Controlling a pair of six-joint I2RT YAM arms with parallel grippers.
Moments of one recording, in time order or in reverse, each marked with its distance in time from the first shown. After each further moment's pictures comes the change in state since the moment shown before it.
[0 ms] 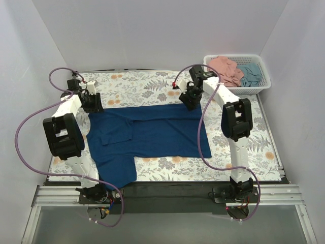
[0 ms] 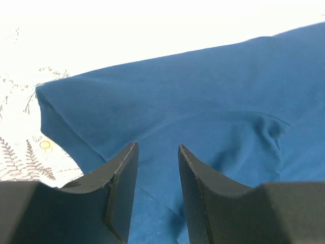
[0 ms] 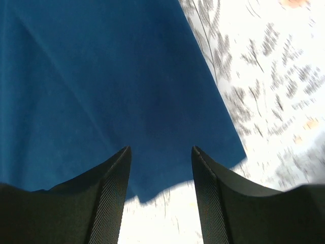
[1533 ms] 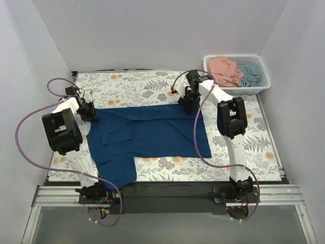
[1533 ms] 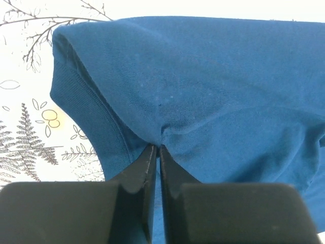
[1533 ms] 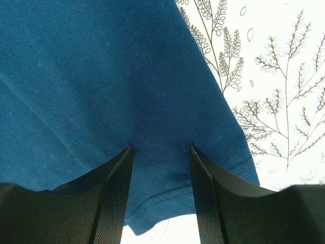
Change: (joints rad) left arm 0.073 0.119 -0.019 -0.030 -0.061 -0.094; right arm 0.017 0.120 0.025 0.038 0.057 0.043
